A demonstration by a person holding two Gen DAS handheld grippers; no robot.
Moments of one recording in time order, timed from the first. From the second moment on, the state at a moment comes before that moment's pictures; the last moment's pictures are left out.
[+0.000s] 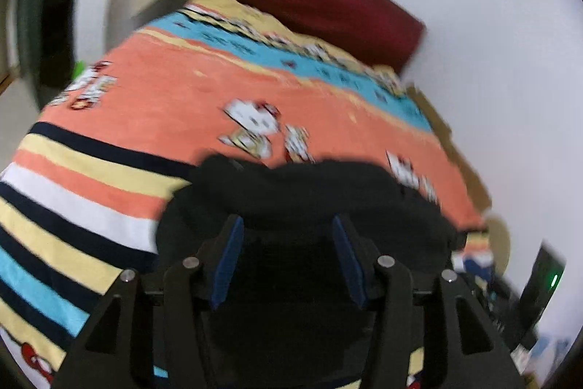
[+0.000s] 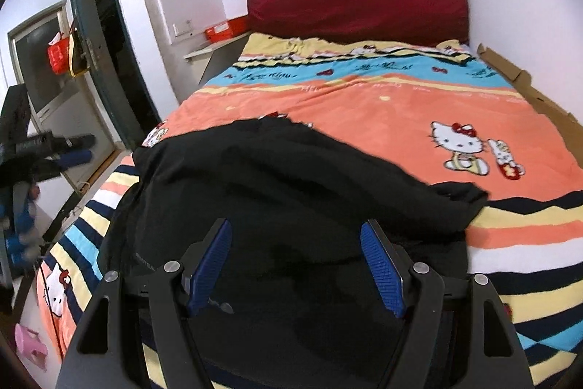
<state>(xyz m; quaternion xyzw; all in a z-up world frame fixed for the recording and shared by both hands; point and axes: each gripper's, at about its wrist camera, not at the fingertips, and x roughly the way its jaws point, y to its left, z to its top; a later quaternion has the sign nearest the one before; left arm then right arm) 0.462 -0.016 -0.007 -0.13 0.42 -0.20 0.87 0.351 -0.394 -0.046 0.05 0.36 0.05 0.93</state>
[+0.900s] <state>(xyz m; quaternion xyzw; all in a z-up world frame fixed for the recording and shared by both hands) 0.602 -0.167 -0.124 0.02 0.47 -0.14 0.87 0.524 -0.418 -0.137 0.04 0.44 -0.02 0.90</state>
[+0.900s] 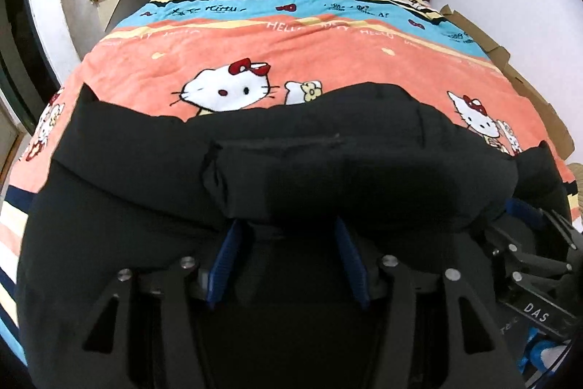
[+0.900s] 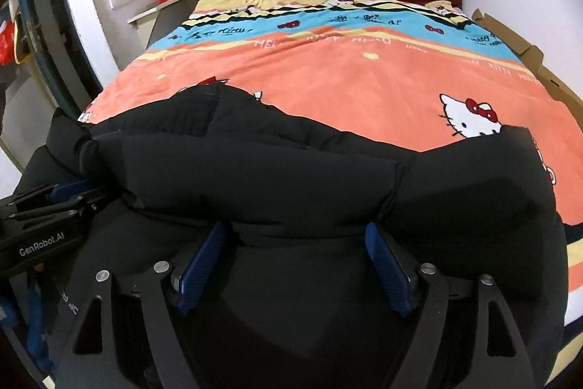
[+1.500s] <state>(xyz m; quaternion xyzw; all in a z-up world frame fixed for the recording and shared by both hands) 0.507 -0.107 -0.110 0.01 0.39 -0.10 0.92 0.415 -0.415 -0.119 0.03 0.36 -0.02 0.93</state>
